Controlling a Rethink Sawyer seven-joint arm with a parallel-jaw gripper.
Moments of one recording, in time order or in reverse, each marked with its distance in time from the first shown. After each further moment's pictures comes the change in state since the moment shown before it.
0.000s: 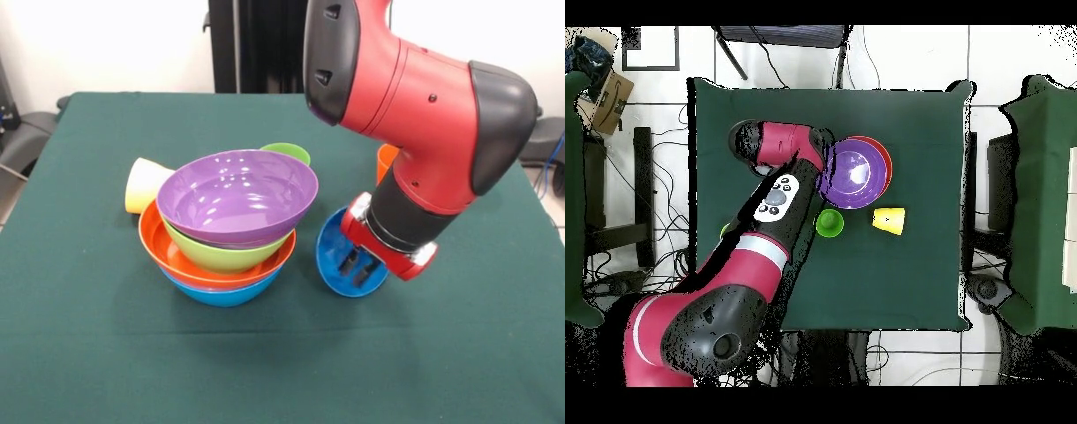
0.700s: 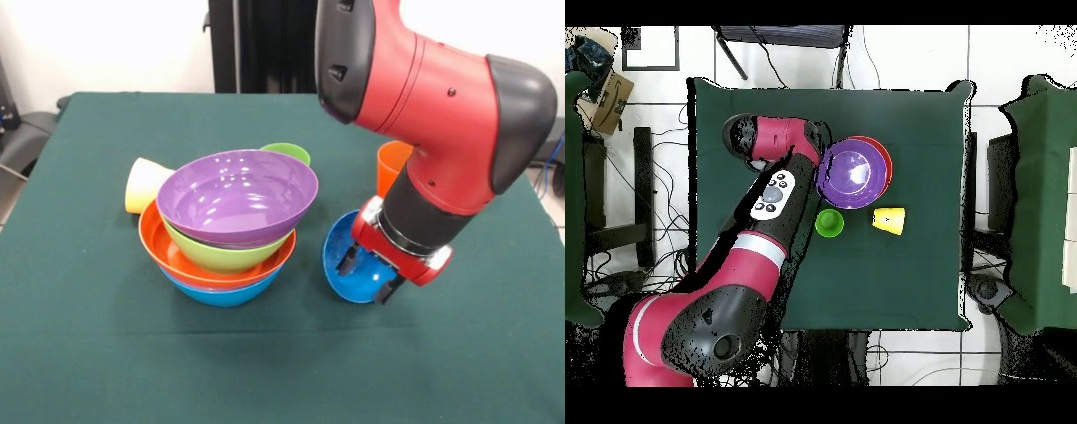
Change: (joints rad) arm 0.000 0.000 0.000 -0.039 -0.005 0.002 0.000
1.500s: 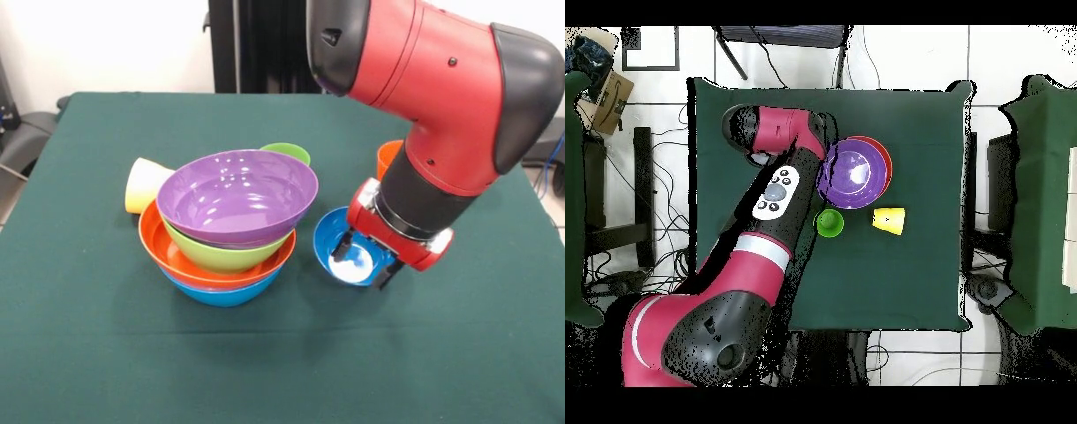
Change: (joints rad) arm -0.015 -0.046 0.000 -0.015 -0.025 0.069 -0.060
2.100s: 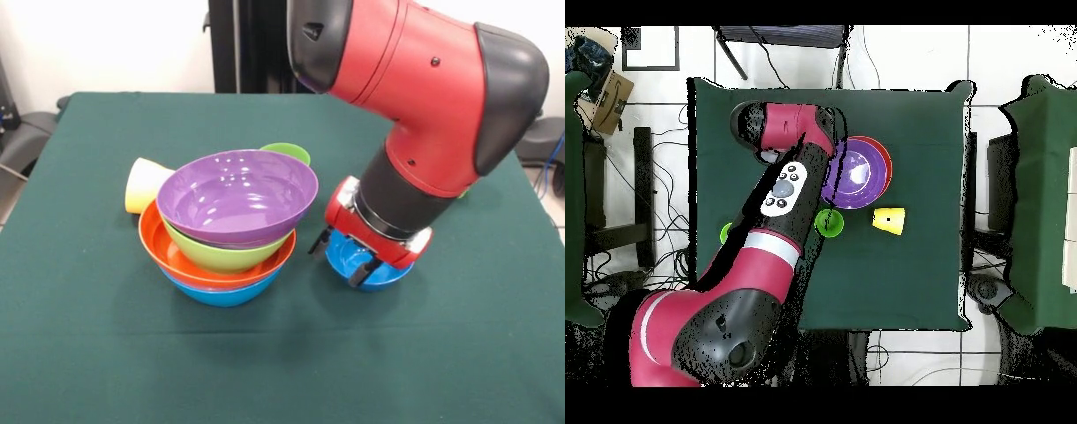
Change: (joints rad) arm -0.028 -0.002 0.000 -0.029 -0.060 0.030 -0.036
